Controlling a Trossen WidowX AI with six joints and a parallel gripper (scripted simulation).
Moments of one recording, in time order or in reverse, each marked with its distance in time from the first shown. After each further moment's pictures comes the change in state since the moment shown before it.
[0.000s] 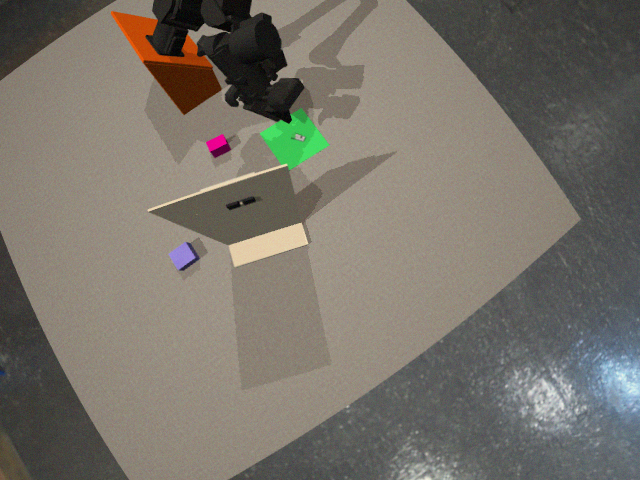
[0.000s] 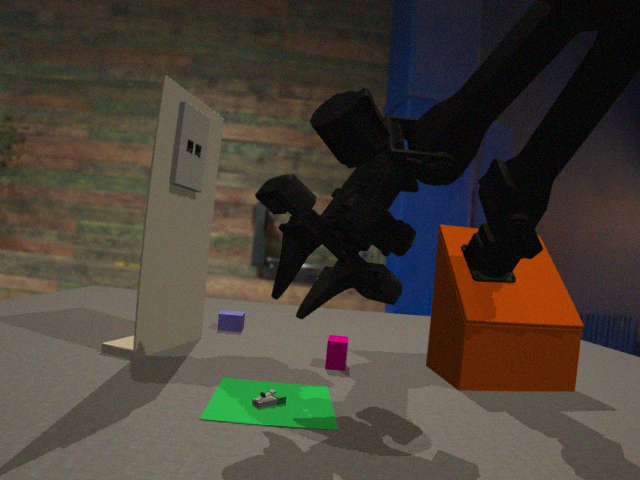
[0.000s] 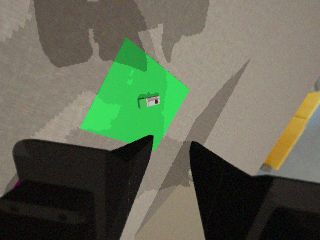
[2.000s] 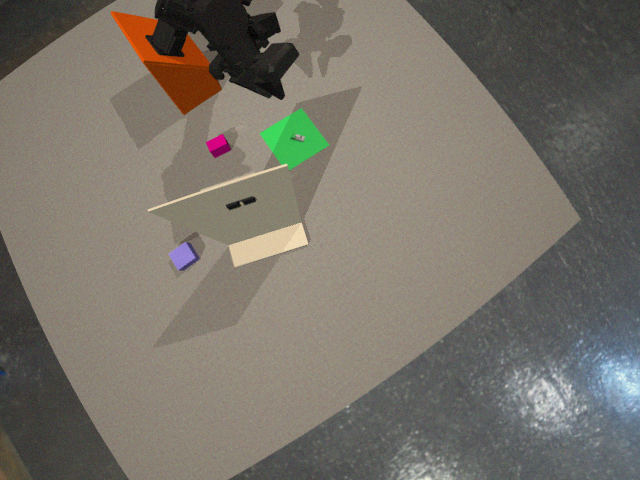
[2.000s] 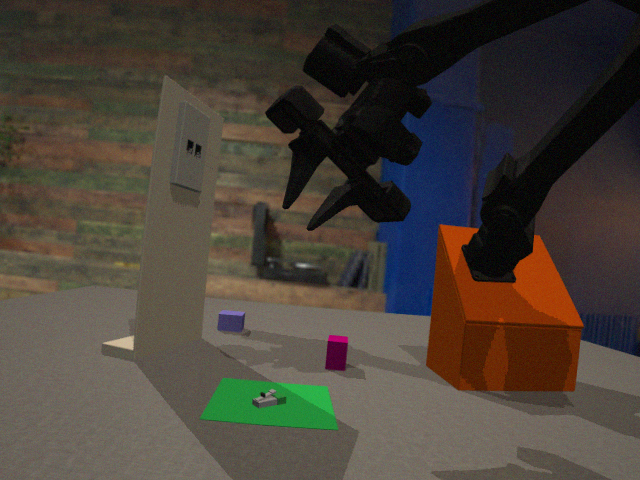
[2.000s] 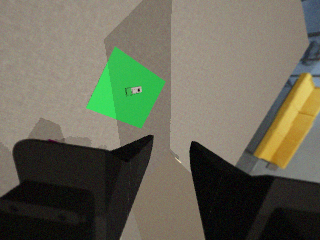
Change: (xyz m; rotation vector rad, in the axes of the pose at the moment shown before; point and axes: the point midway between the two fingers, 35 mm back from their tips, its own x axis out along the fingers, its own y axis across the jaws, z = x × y) arm -0.079 -0.048 -0.005 0.023 0.009 0.019
